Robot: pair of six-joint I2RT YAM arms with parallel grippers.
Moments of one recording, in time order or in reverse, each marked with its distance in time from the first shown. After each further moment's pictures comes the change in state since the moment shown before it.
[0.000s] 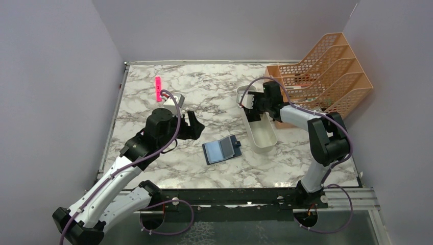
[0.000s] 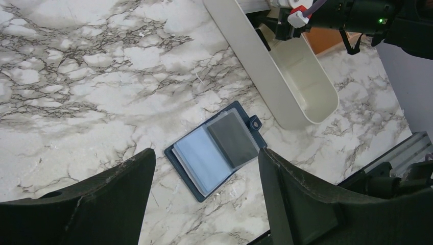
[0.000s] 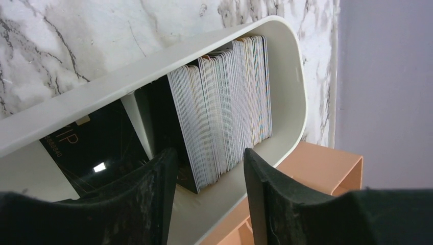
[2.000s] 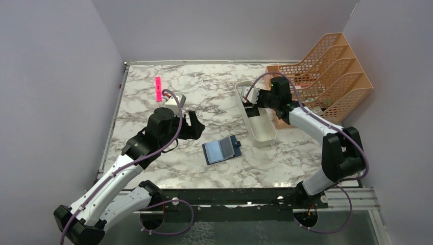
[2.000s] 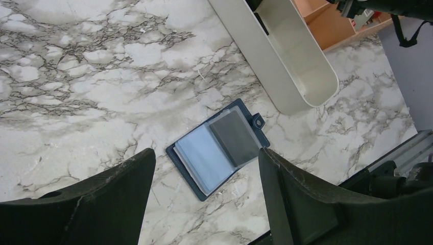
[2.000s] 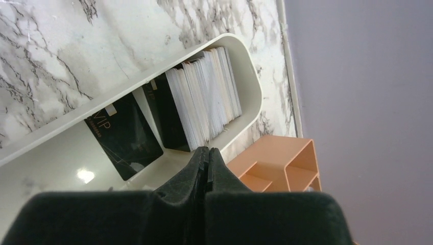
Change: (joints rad) left arm 0.000 0.021 0.000 0.000 0.000 0.003; right arm 0.002 -0.179 -0.017 -0.044 -0.030 0.091
